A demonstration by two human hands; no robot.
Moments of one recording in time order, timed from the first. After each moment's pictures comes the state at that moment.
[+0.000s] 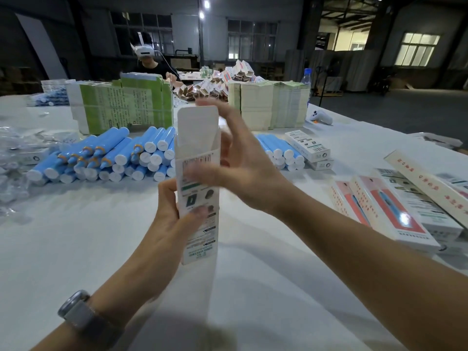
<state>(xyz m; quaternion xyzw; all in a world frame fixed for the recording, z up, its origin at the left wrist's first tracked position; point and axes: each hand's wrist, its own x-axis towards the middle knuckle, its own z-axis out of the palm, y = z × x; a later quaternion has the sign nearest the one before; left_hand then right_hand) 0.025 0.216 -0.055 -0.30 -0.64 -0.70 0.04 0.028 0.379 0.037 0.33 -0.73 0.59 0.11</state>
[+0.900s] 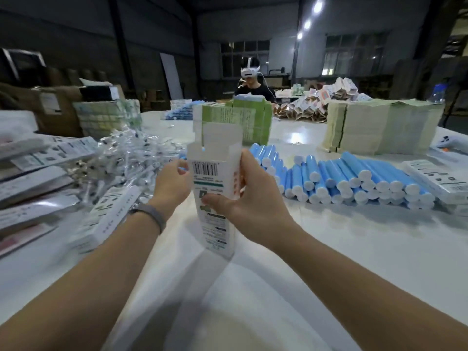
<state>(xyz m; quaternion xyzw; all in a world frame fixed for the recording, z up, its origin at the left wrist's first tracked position) -0.069 0.065 0.000 0.10 -0.84 -0.49 0.24 0.011 0.250 0.023 0.29 -0.79 0.51 0.17</state>
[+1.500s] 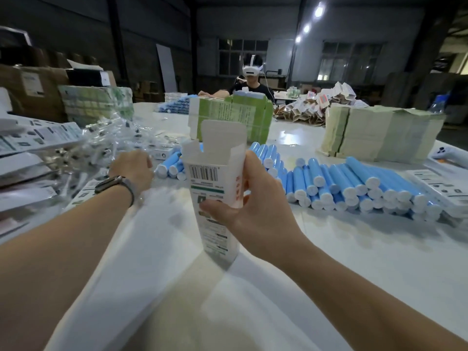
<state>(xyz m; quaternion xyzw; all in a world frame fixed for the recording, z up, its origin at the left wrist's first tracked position) -0.143 -0.037 -0.017 0.18 -0.95 -0.10 0.25 -0.001 0.246 0.012 0.30 -0.80 0.48 0.18</state>
